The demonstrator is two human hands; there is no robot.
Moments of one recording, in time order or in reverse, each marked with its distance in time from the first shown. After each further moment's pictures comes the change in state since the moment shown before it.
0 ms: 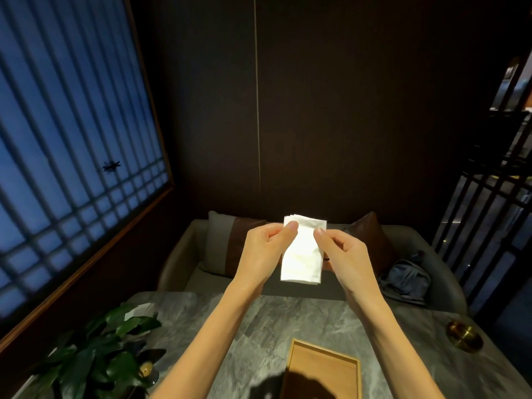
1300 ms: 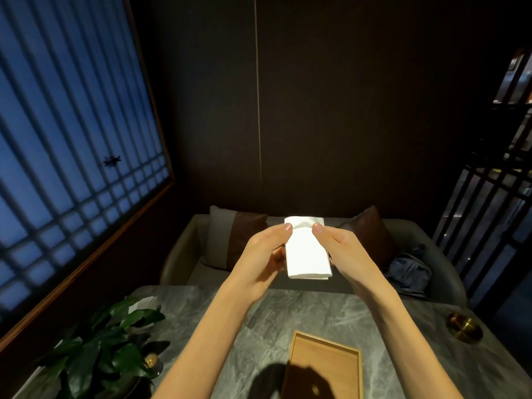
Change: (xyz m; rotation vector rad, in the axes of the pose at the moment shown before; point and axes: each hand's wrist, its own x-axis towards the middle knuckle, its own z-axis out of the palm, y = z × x) left_hand -0.012 -0.015 -0.008 -0.440 -0.125 -0.310; right_hand 0.002 -0.007 -0.003 -0.074 -0.256 0.114
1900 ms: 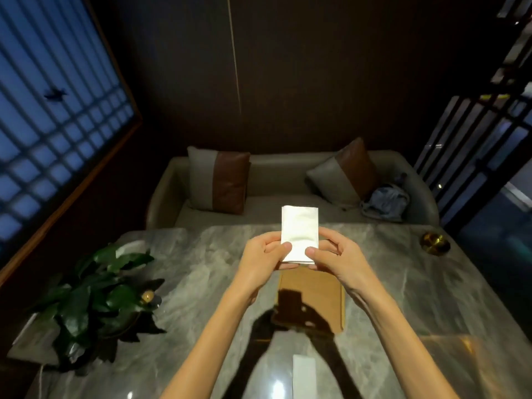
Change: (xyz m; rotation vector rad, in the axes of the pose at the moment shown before) left_hand -0.030 -0.123 -0.020 0.258 -0.026 -0.121; right_hand -0.073 0.116 0.006 0.120 0.001 0.190
